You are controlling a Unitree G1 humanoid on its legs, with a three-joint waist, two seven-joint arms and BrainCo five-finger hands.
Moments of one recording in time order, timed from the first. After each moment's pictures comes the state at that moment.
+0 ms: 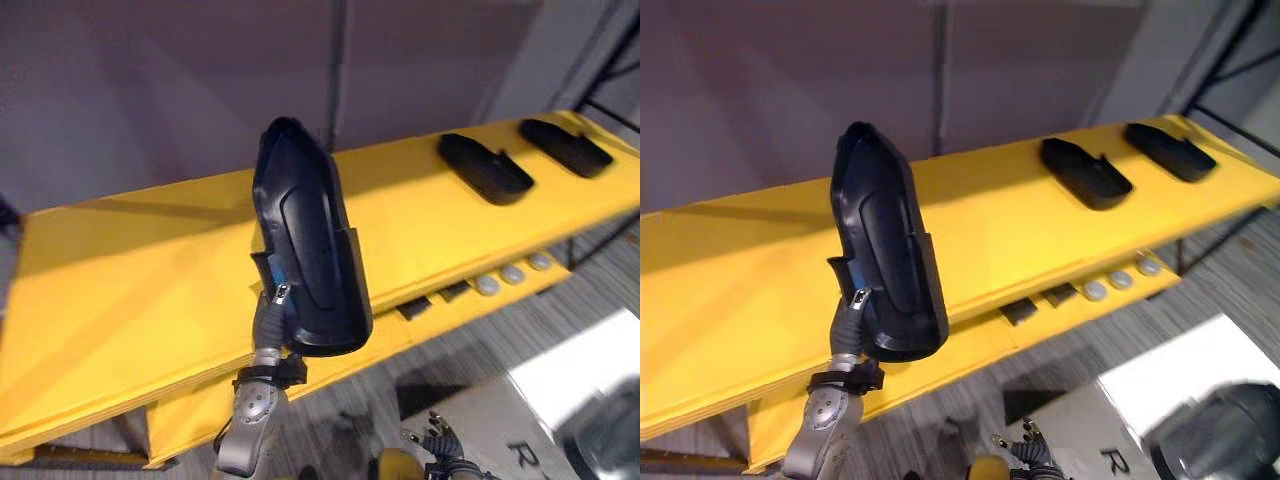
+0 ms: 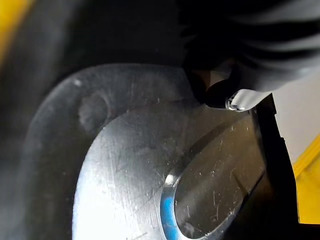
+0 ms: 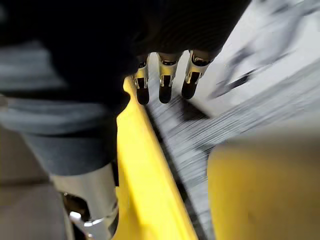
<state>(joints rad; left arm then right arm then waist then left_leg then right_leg) 0.11 -0.01 -0.26 -0.13 -0.15 -0.14 0.21 0.22 -0.01 -0.08 0.71 0.01 -0.08 -0.08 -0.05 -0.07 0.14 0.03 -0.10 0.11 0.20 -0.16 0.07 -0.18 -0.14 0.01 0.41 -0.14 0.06</state>
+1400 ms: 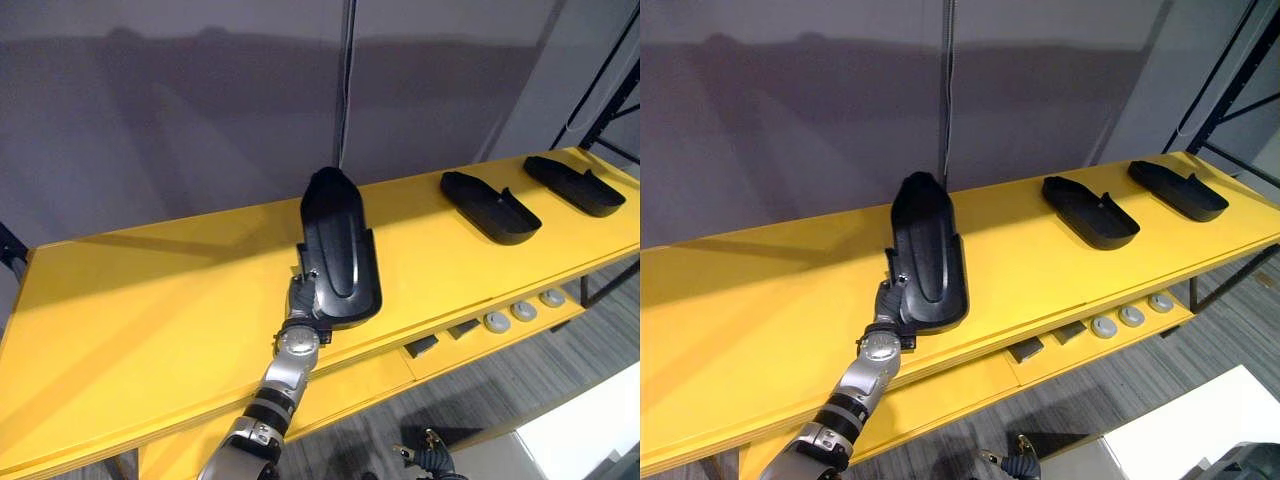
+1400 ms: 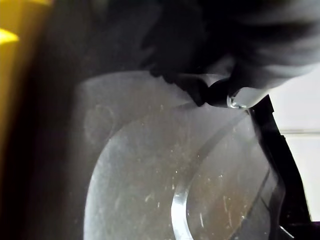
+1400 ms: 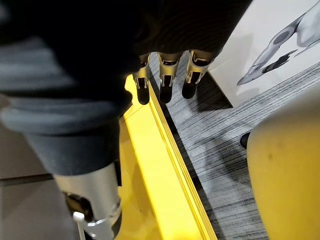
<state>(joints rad) -0.44 -0.12 -0.18 0.61 -0.02 0.03 0.43 0.20 0.00 -0.04 0.77 0.00 -0.08 -0.07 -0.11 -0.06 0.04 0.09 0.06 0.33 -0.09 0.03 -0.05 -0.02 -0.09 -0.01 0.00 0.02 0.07</state>
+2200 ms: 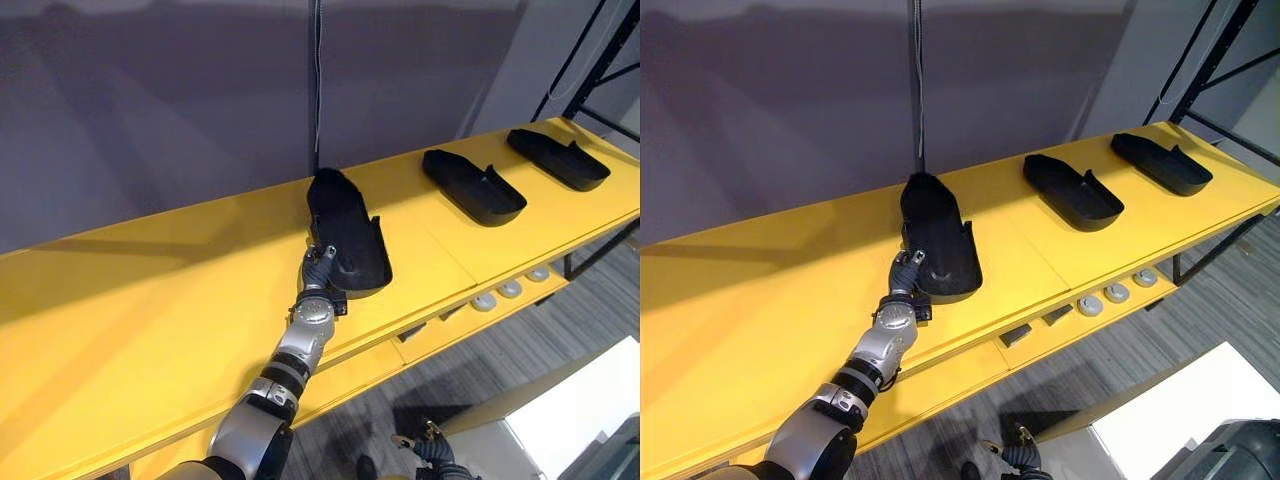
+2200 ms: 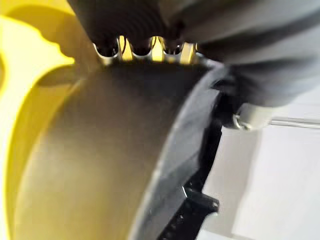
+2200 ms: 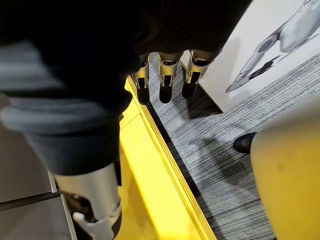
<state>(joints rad) -0.64 -0.12 -0.17 0.75 -0.21 0.02 0.48 0.16 0.01 -0.08 0.78 0.00 -0.06 -0.07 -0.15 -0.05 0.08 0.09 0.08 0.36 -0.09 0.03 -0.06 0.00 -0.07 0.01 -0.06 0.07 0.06</state>
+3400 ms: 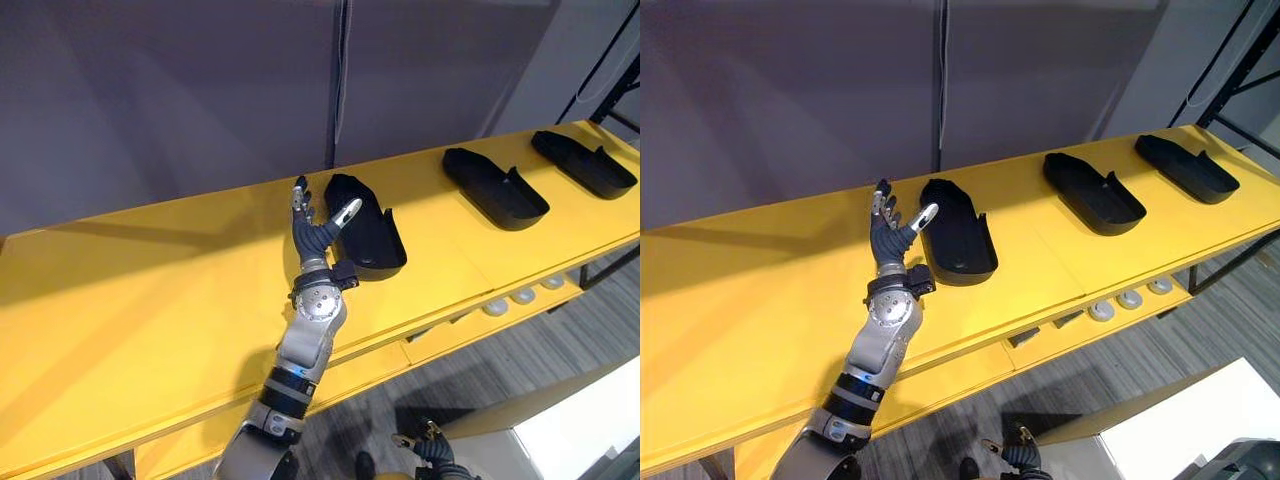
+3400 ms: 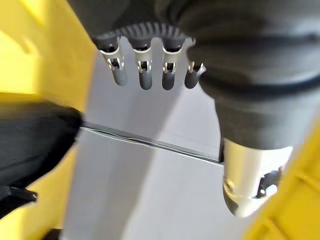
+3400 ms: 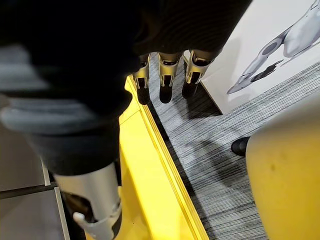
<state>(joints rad) -0.48 -0.19 -0.28 0.11 -0.01 -0.03 0.59 0.18 0.00 -0.06 0.77 0.03 -0.07 -0.10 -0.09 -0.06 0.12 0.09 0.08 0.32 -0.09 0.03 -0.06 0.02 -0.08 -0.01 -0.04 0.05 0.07</state>
